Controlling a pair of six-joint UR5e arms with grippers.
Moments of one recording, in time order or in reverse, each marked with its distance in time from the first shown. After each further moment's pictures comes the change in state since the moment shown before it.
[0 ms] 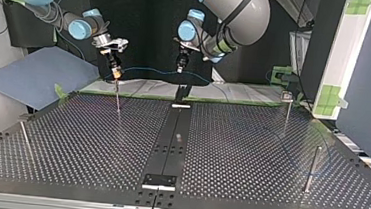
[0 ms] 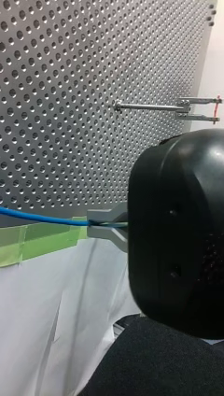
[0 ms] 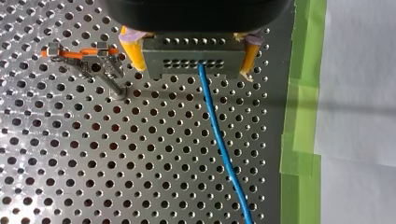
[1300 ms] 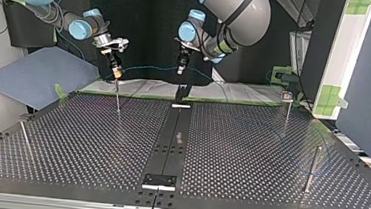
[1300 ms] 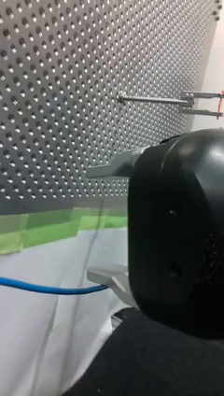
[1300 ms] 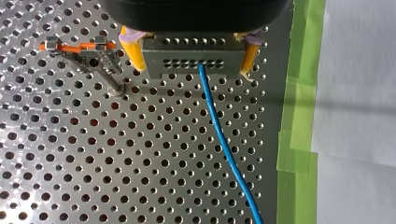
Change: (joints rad) left arm 0.007 -0.001 0.001 -0.036 0.016 -0.012; right arm 0.003 0.000 0.000 0.008 0.000 -0.012
